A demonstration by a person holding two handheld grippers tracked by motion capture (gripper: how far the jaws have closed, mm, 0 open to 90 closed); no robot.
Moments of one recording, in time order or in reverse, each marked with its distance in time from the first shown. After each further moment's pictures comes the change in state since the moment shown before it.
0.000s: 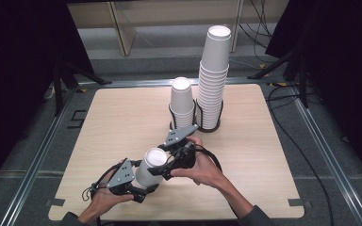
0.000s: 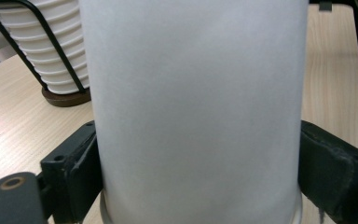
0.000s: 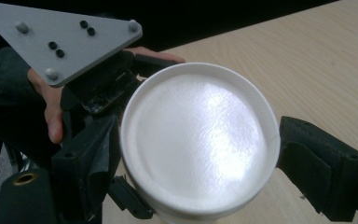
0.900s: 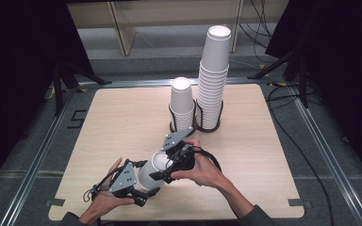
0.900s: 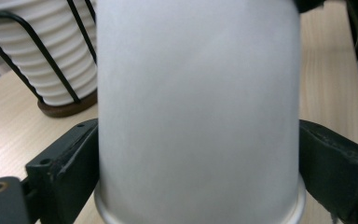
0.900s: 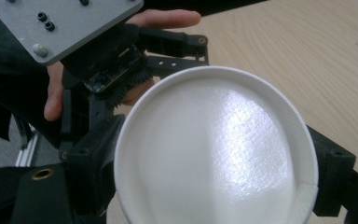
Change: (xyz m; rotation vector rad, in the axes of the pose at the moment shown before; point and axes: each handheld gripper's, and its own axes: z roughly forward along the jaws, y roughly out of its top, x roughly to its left) left arm -0.005 -0.001 -0.001 -0.077 0.006 0.008; right arm -0.001 -0.003 0.002 0.073 0.033 -0.043
